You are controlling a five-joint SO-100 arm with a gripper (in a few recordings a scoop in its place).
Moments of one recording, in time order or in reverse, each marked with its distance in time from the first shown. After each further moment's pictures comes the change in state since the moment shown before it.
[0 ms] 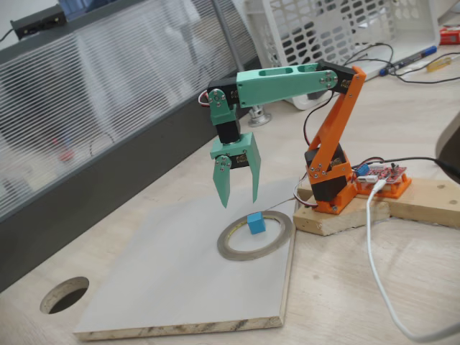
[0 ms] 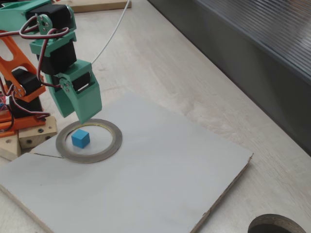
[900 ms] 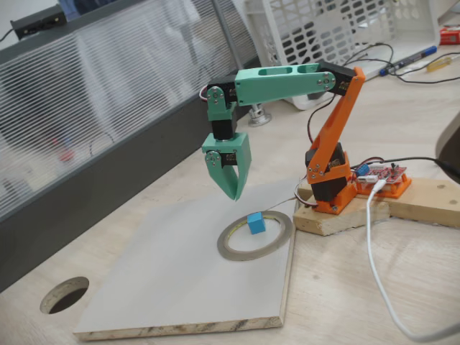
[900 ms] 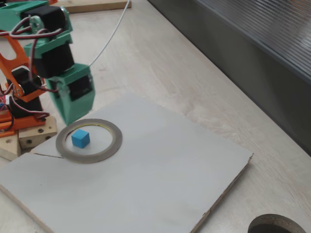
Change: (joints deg) arm 11.2 0.0 -0.5 -8.0 0.0
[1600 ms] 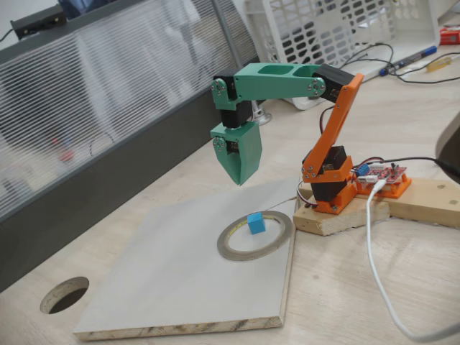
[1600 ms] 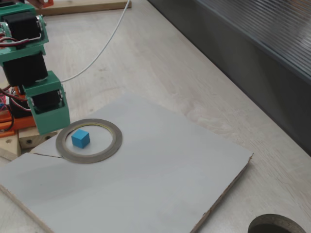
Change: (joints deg) arm 16.8 0.0 0.0 0.0 -0.2
